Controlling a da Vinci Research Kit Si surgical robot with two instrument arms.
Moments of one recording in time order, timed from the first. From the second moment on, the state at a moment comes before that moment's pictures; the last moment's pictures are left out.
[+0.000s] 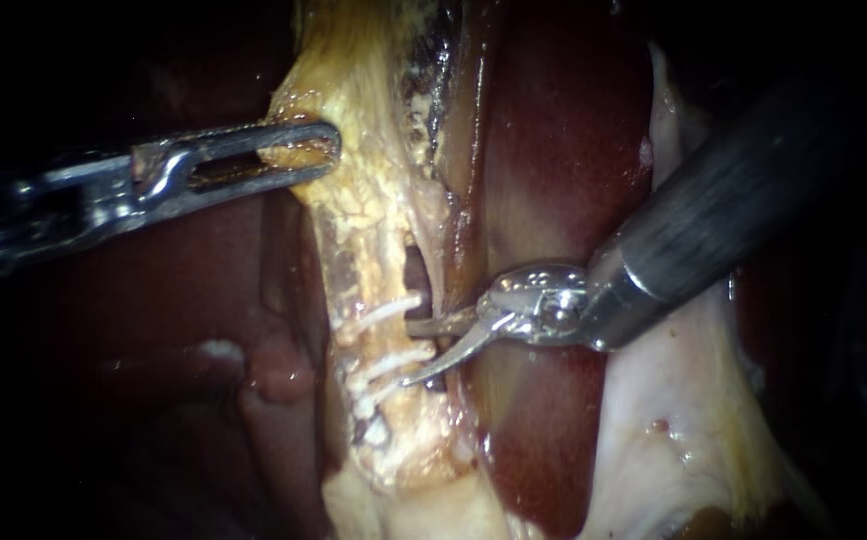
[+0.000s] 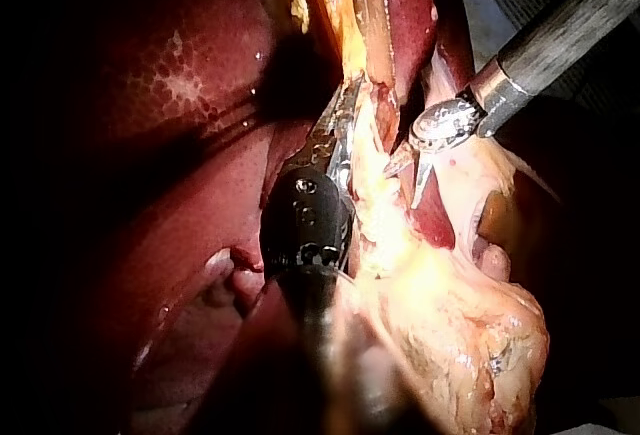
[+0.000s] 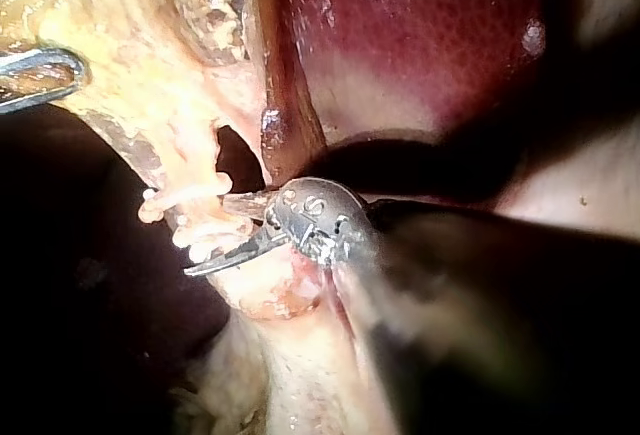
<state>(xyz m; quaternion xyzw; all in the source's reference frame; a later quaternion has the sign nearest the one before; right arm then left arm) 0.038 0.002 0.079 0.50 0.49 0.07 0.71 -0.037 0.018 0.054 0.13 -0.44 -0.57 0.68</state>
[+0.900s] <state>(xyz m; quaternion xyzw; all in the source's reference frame) 0.043 0.002 0.078 0.55 0.52 0.05 0.65 -0.037 0.019 0.055 0.13 -0.44 -0.57 0.68</state>
